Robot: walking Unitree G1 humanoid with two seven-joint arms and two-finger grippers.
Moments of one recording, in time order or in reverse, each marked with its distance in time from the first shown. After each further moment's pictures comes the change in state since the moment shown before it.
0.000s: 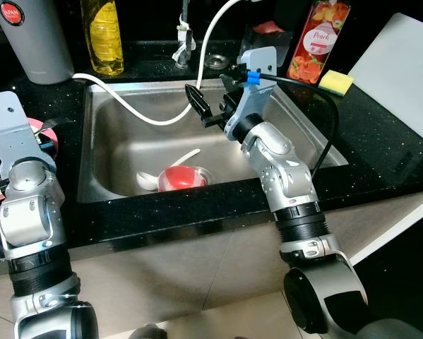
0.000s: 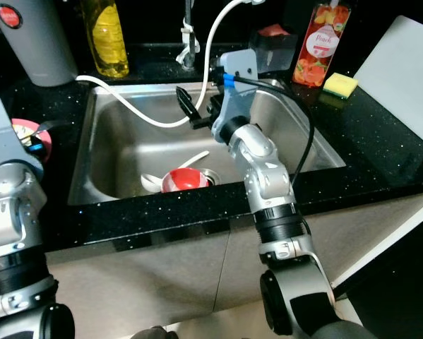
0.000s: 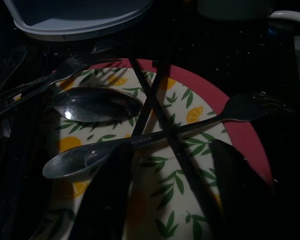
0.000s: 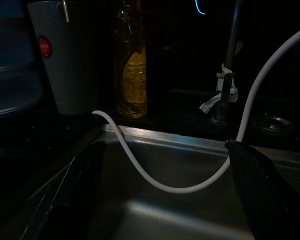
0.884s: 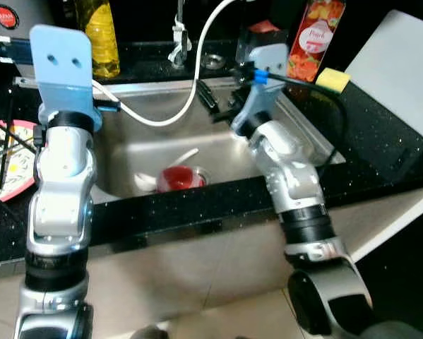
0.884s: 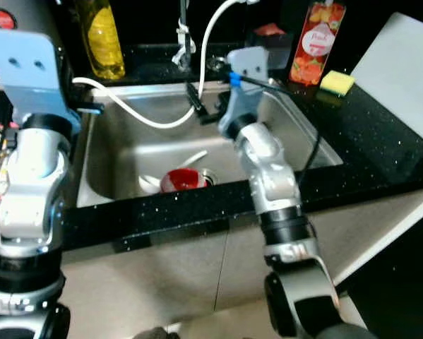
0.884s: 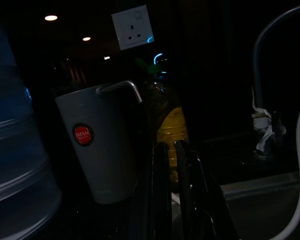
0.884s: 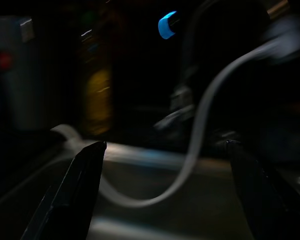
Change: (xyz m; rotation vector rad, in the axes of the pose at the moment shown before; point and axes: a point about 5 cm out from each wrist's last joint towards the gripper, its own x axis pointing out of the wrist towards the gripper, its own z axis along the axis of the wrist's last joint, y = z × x) left arm -0.070 -0.058 0.075 0.118 -0.698 -0.368; right arm -0.015 -0.021 0.021 -0.125 -0.106 -0.158
